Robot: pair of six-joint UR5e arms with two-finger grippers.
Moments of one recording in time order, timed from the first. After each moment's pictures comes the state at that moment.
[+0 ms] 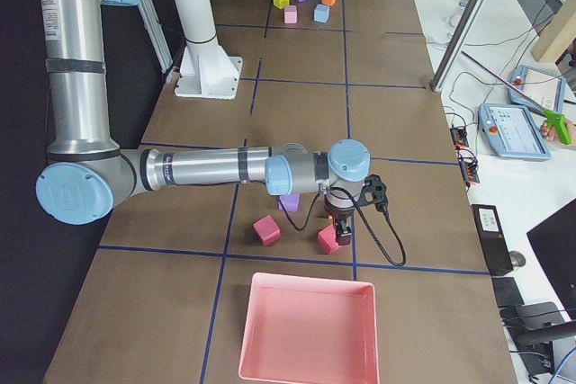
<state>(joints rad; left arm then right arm) -1.56 -1.69 -1.60 -1.36 -2.39 0.16 1.51 -1.55 1.64 -1.54 2.37 -0.08</state>
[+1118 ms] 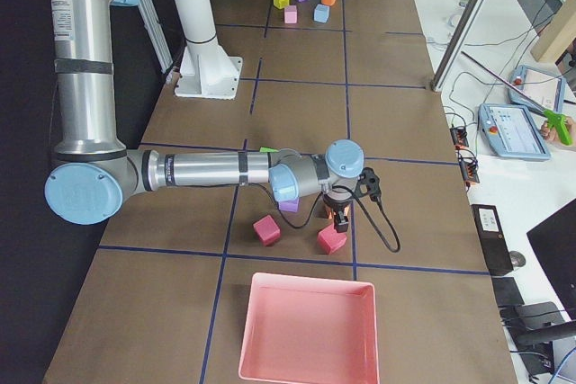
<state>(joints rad) -1.48 -1.60 -1.61 -1.62 -2.39 0.08 1.34 -1.56 1.66 -1.34 2.40 0.16</state>
